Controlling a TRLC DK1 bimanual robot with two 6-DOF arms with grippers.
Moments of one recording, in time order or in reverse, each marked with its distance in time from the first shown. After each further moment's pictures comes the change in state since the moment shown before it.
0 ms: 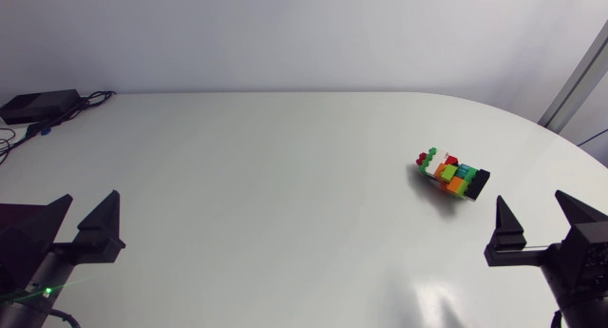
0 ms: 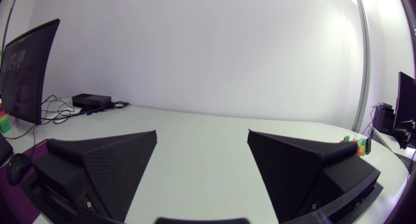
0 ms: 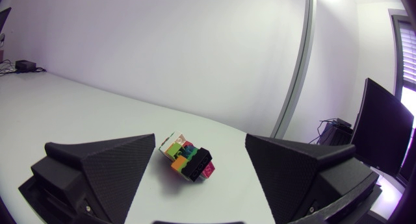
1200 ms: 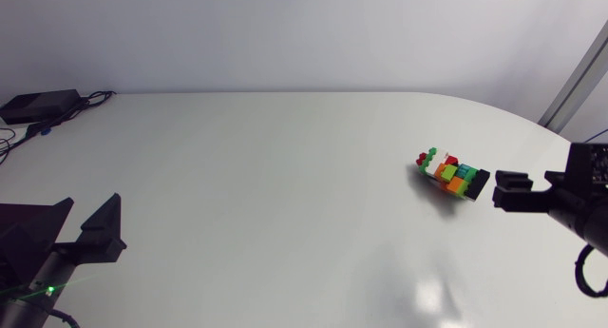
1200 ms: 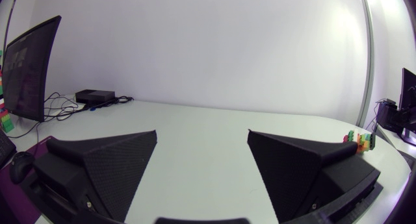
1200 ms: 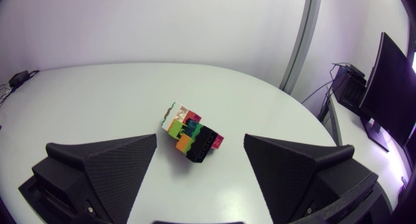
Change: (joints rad) left arm 0.021 0.040 0.000 -0.002 0.000 0.012; right arm -0.052 0.690 0.438 -0.168 -0.003 0.193
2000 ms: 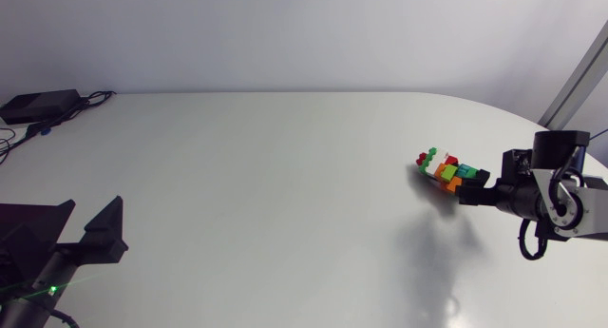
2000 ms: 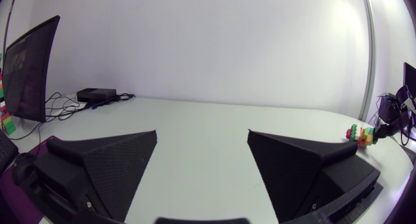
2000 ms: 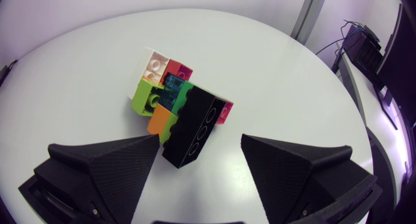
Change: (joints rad) left arm 0.006 0.029 0.000 0.000 0.000 0.023; right arm -0.060 0.713 0.090 0.347 0.005 0.044
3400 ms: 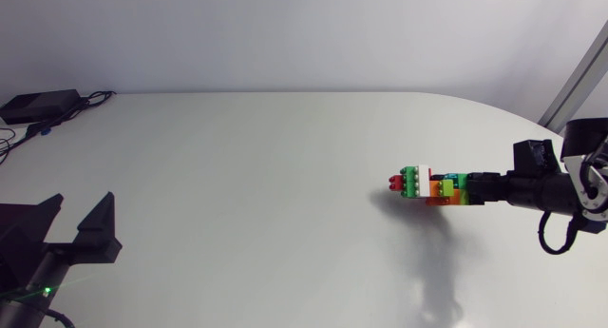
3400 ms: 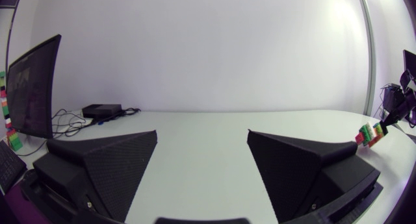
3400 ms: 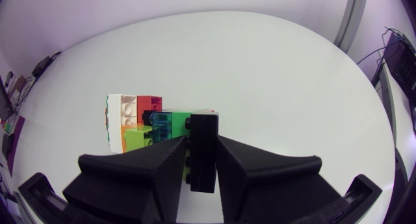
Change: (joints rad) left arm 0.012 -0.071 0.000 0.003 -0.023 0.090; right arm -0.111 -0.070 0.085 -0.214 -0.406 -0.113
